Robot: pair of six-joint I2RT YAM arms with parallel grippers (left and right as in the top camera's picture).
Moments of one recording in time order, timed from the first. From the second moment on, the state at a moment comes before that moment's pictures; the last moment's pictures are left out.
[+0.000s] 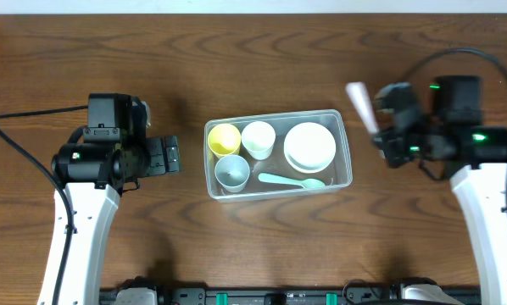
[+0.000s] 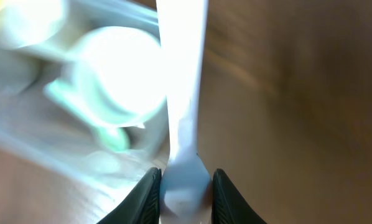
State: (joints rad) left arm -0.01 1.23 1.14 -1.07 0.05 -0.15; right arm 0.04 1.32 1.23 -1.01 -0.30 -0.42
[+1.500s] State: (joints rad) left arm -0.01 1.23 1.14 -1.08 0.05 -0.15; right arm 0.51 1.57 1.25 -0.94 -0.17 -0.71
